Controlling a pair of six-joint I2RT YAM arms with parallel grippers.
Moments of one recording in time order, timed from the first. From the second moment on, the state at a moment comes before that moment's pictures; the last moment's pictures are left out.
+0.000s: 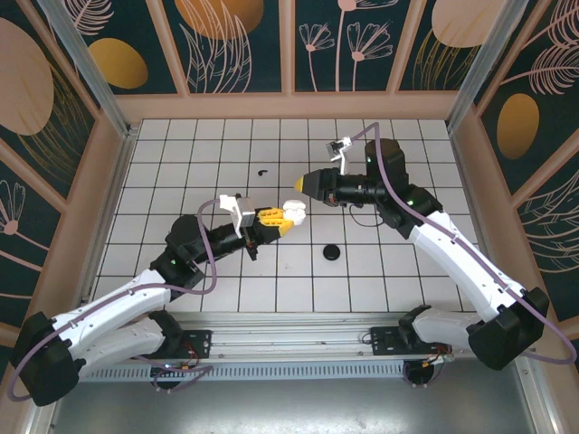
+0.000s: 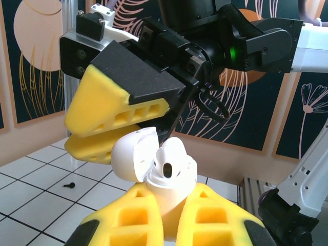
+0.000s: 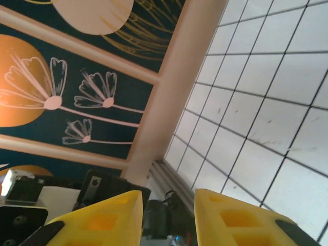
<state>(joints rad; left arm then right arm) -0.79 0.96 0.57 0.55 0.47 -0.21 0.57 1.20 1.16 -0.31 -0.75 0.84</state>
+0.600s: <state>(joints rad) -0.80 1.00 0.60 0.49 0.44 -0.26 0.66 1.20 1.17 -0.34 -0.74 0.82</state>
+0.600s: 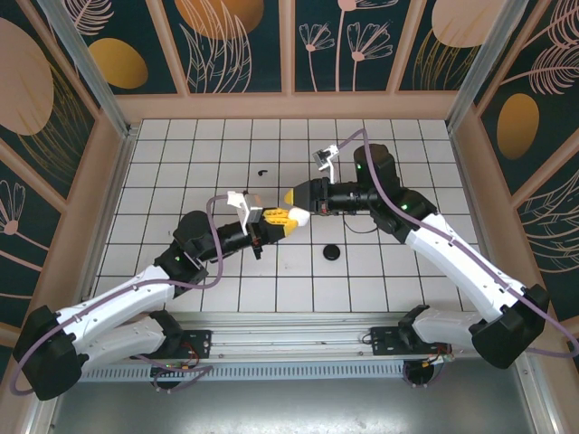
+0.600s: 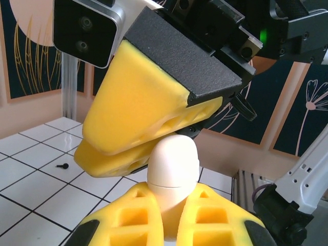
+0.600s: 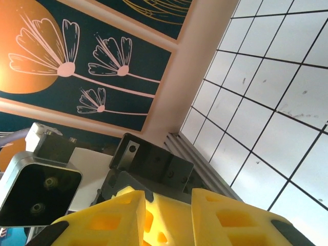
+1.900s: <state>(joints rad) -0.55 1.49 0.66 0.24 0.33 -0.67 0.56 1.13 0.93 -0.62 -0.25 0.78</state>
